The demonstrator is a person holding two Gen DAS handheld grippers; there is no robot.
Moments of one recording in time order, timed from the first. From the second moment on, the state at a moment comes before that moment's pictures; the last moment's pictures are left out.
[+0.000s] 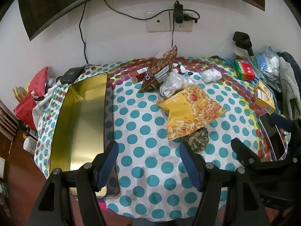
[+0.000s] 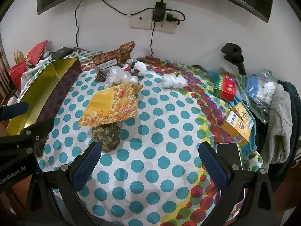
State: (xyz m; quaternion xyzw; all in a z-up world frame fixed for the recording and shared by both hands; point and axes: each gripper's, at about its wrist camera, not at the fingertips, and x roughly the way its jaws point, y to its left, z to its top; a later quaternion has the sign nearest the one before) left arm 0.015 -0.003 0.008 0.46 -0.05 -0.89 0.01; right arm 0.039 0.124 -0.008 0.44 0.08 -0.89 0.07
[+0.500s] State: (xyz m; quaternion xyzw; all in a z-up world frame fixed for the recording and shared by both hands) left arm 0.004 -0.028 0.004 0.46 -0.04 -0.89 0.02; right arm 0.033 0.103 -0.025 0.44 0.09 -0.88 0.10
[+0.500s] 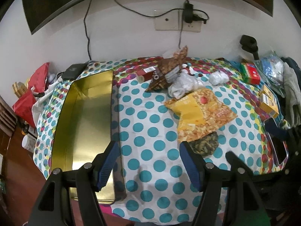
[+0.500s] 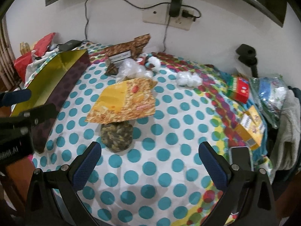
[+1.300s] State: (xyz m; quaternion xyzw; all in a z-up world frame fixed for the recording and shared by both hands) left arm -0.017 -0.043 -0.030 0.49 -0.01 -0.87 0.01; right arm -0.002 0.071 -0.091 0.48 0.05 -0.85 0.20
